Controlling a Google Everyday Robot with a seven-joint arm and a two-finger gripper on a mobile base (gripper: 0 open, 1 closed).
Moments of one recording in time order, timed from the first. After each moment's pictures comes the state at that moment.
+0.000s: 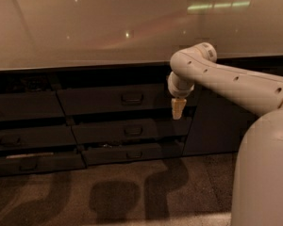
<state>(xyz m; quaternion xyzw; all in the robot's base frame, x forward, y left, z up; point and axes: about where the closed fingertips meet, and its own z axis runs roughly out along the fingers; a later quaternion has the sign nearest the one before) 0.727 -0.147 0.663 -0.73 0.65 -0.12 0.17</state>
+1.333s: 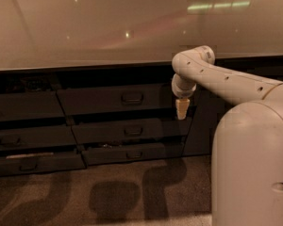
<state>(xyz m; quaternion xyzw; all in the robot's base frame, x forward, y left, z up) 0.754 -0.176 0.625 -0.73 0.66 -0.12 0.13</state>
